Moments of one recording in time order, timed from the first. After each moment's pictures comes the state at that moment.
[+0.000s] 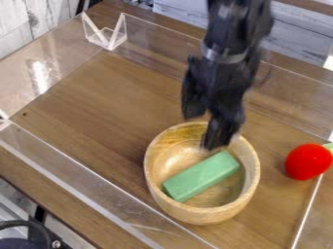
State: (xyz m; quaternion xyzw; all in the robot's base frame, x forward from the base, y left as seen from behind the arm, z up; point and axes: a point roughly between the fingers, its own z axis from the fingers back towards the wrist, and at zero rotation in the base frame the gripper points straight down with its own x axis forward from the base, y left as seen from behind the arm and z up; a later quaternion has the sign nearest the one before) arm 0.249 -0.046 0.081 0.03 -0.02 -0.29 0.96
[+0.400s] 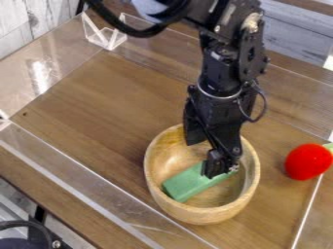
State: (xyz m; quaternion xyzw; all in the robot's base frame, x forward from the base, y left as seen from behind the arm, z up) arm 0.240 -0.061 0.064 0.02 -0.04 -0.30 0.95
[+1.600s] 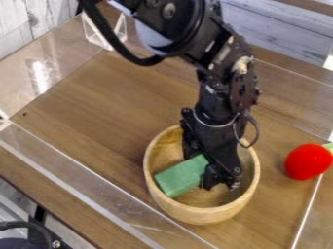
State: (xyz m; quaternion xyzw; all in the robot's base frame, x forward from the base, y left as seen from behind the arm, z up) arm 0.237 -0.059 0.032 0.03 -0.04 -0.23 0.97
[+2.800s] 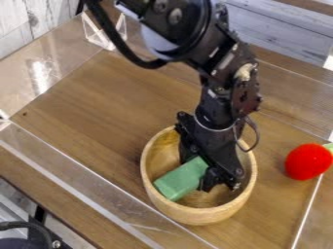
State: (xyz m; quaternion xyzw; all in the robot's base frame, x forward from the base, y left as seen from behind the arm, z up) arm 0.236 -0.054 0.031 0.04 -0.04 -0.18 0.98
